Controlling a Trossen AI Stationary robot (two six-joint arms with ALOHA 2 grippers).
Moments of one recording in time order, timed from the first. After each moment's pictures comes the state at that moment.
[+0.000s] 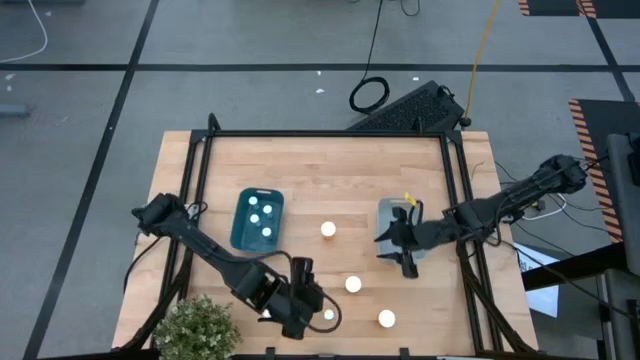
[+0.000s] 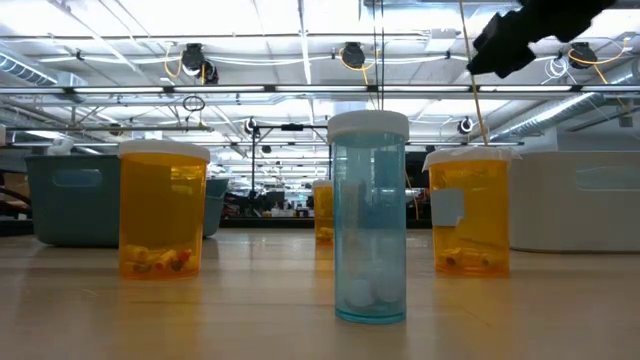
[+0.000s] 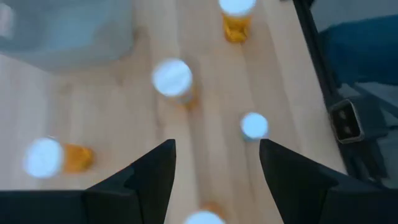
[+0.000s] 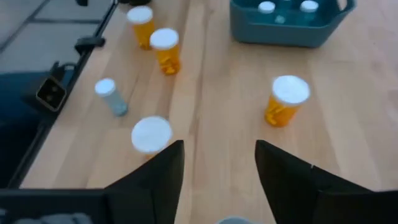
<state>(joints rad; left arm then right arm) -0.59 1.93 1.73 -0.81 -0.34 -0.32 0.43 1.06 0.68 -0.27 0.23 0.27</state>
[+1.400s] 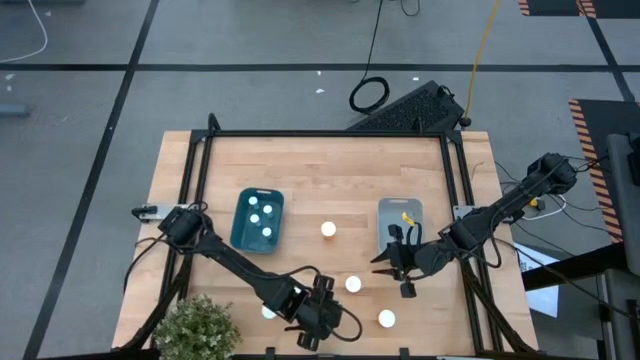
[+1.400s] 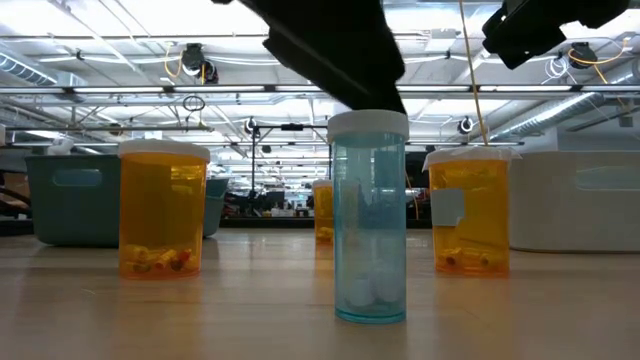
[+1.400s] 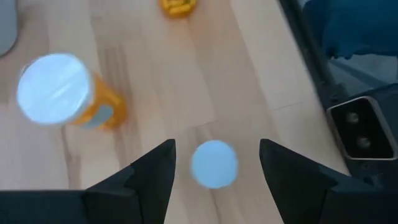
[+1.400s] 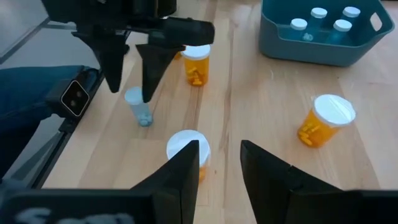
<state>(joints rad) -0.55 2.16 1.73 -0.58 -0.17 -0.21 0.58 1.19 0.68 -0.11 0.34 0.30</state>
